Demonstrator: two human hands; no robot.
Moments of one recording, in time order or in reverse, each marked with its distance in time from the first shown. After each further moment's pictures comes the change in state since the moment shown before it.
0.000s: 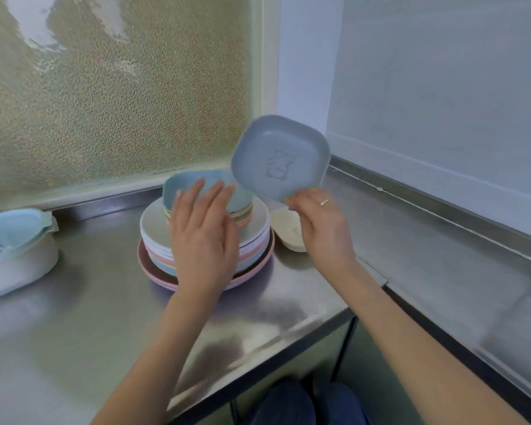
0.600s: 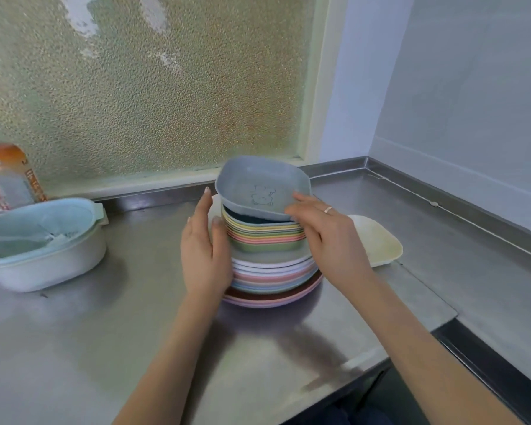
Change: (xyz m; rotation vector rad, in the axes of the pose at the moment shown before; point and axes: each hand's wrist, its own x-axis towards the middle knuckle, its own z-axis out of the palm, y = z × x) left_hand -0.009 -0.087 -0.004 -0.324 -0.047 -0.547; right_hand 0.018 -0.046 0.055 0.186 -0.294 -0.002
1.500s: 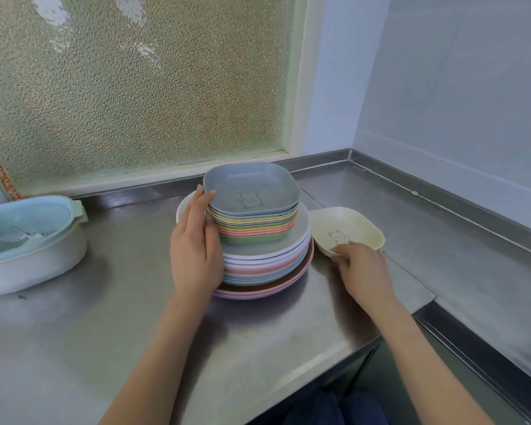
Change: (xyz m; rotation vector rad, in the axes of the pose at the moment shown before) left_hand -0.005 0.001 0.002 0.063 -0.026 0.198; right_hand -0.074 0.068 -0.014 -0.445 -0.246 0.609
